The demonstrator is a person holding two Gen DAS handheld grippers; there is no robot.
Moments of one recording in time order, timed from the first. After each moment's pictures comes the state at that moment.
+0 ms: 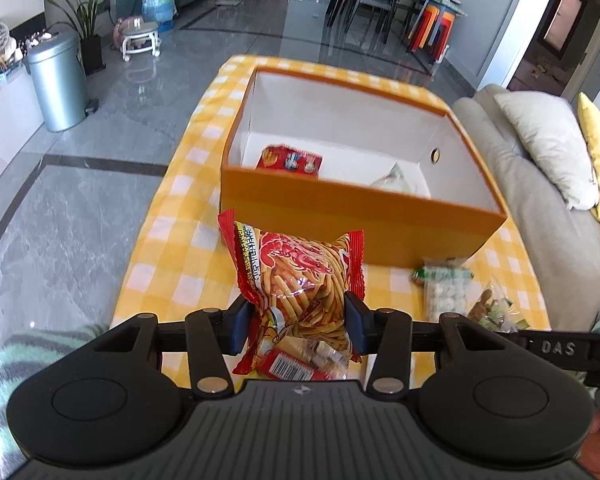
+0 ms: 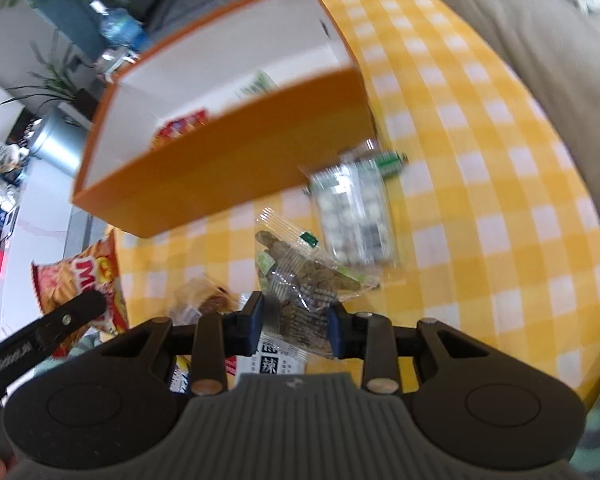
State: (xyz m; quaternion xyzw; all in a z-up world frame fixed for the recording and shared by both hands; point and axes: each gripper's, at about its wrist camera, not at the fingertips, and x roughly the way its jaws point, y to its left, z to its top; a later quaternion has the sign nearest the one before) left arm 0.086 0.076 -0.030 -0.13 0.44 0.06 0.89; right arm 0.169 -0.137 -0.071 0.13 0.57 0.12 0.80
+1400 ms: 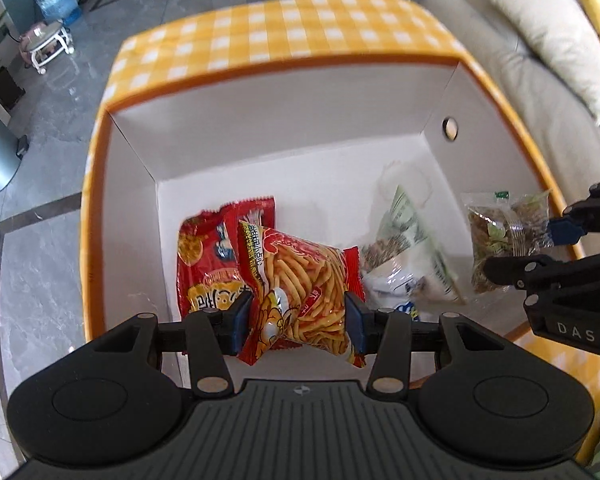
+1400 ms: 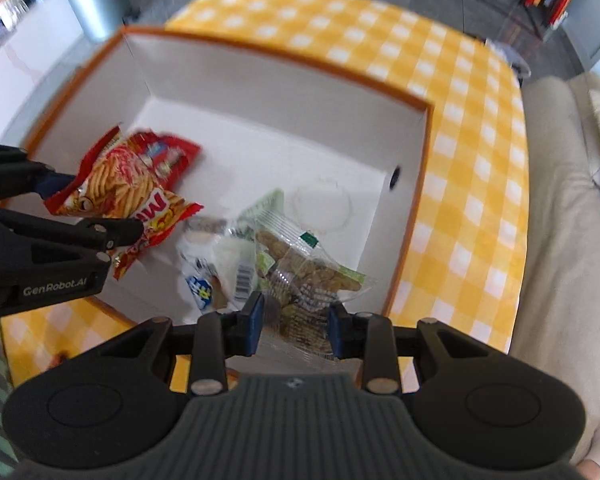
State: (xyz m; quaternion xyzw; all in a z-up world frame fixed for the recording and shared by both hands) left arm 0.293 0.058 -0.078 0.00 0.58 -0.02 0.82; right arm 0.366 -0.074 -0.057 -0.18 0.59 0.21 0.76
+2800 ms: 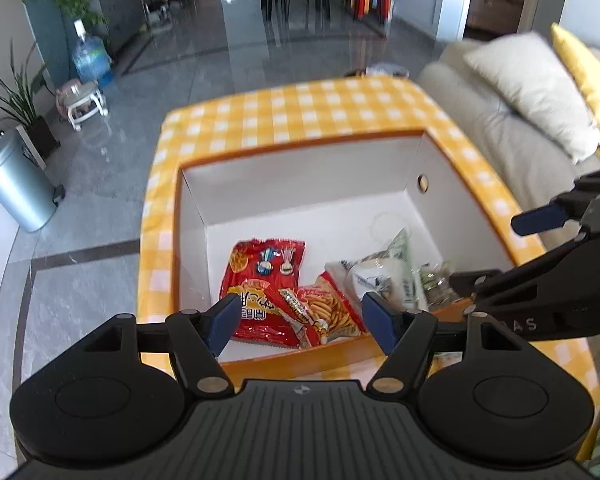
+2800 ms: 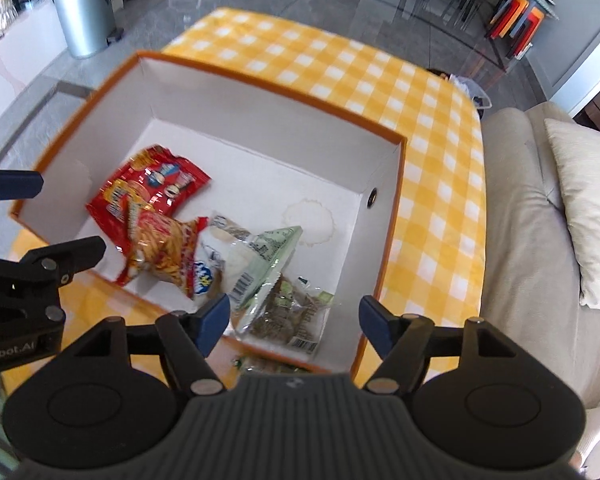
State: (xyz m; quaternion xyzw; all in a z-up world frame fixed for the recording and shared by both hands) left arm 0.214 0.055 -0.003 0.01 0.46 0.01 0.89; right arm 0.314 -0.060 -0.007 -0.20 0.53 0.18 0.81
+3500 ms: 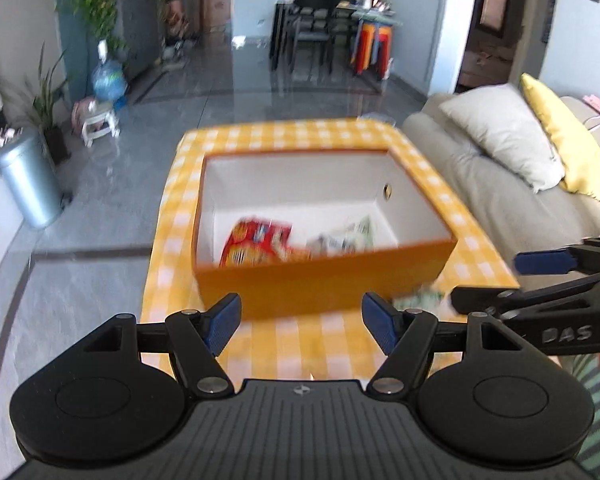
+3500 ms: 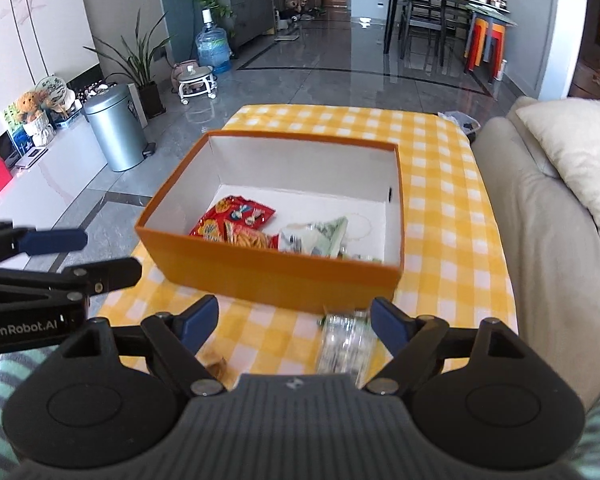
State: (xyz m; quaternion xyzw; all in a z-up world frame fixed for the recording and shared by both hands) left arm 0.094 0.055 0.002 -0.03 0.39 0.01 0.92; right arm 0.160 -0.118 0.029 -0.05 0.43 0.21 0.88
